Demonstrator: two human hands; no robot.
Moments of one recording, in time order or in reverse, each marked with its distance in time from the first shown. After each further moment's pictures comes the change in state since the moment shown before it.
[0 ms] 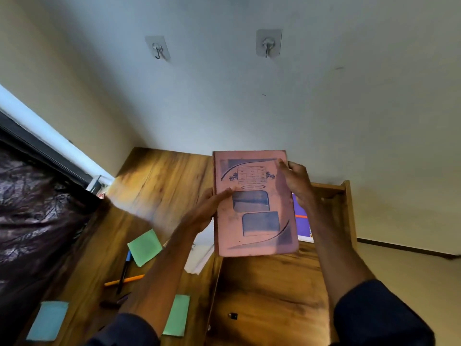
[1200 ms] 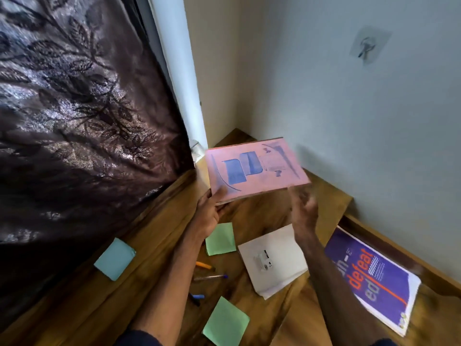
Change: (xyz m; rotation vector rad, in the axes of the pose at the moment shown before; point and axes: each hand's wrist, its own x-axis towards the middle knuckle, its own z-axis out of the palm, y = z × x) left_hand -0.049 -0.066 -0.264 -0.772 0.553 0.135; right_hand -0.041 0.009 0.307 -0.002 -0.034 0.037
